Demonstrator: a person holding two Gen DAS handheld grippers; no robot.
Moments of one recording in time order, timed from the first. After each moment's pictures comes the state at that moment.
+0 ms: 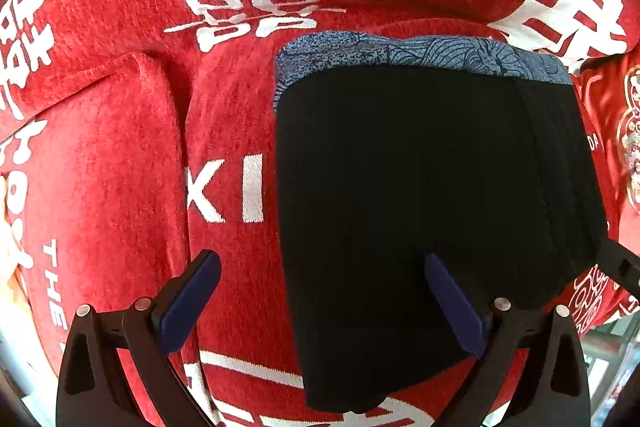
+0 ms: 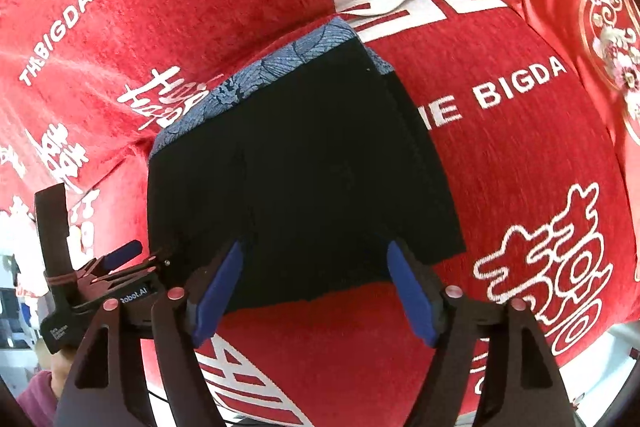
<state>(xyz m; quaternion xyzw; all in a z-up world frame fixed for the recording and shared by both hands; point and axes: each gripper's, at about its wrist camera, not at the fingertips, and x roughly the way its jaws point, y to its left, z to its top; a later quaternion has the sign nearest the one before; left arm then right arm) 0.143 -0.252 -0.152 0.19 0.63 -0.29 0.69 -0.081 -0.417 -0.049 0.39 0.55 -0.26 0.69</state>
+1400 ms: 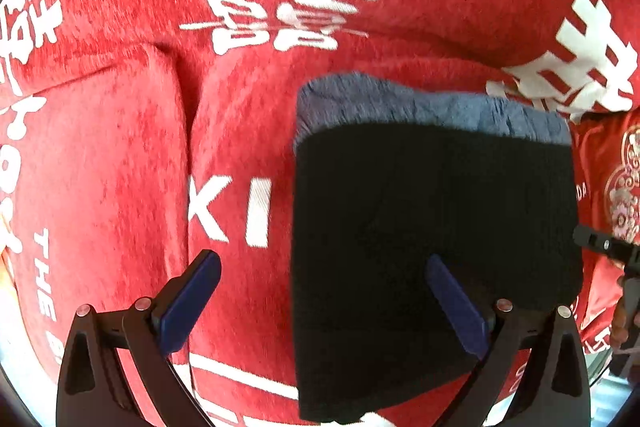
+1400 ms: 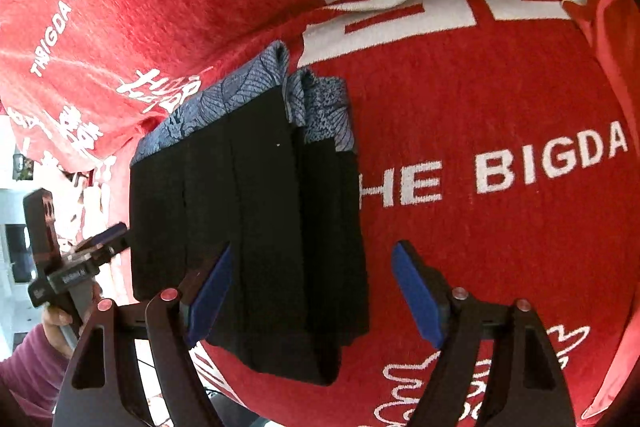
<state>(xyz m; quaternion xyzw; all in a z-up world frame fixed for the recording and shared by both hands) 0.175 -0.252 -0.146 0.13 0.66 -0.28 0.69 -0.081 -0.530 -0.103 0.41 0.61 -0.11 0.67</state>
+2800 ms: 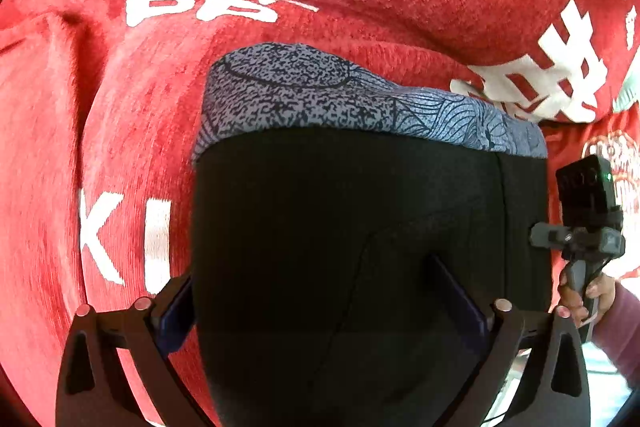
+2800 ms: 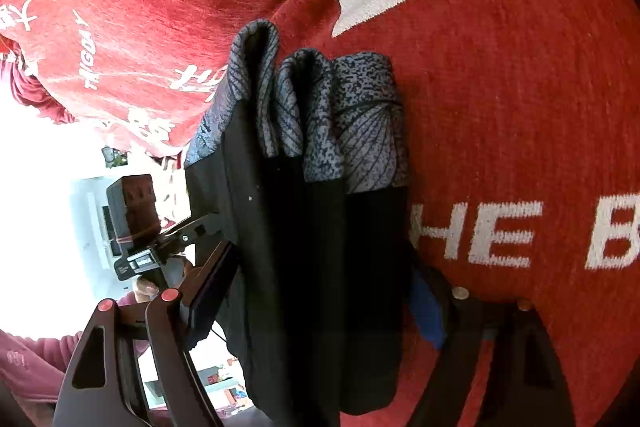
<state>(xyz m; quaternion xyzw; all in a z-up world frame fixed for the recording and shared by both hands) 0.178 -0.273 -0.197 0.03 0.69 -0.37 0.62 -0.061 -0.553 -0.173 0.54 0.56 0.05 0.62</state>
